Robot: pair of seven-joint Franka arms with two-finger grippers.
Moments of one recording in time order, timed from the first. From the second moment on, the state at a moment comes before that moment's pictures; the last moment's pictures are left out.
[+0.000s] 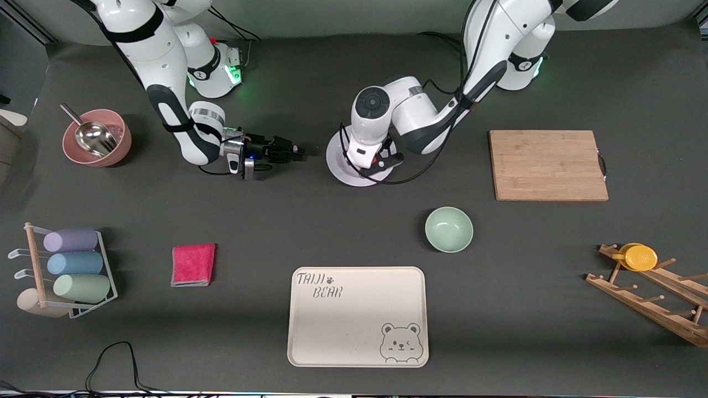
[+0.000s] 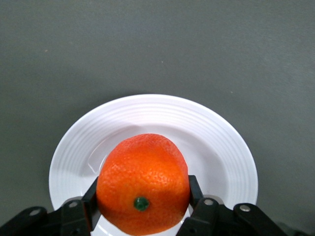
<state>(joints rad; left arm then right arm) -0.29 0.60 -0.67 -1.90 0.31 2.33 -1.53 0.38 0.42 -0.06 -2.63 1.92 1.95 -1.46</state>
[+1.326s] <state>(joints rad) -0.24 0.60 -0.67 -1.83 0.41 2.18 -1.58 0.38 0.43 0.00 -2.62 2.03 1.95 -1.46</state>
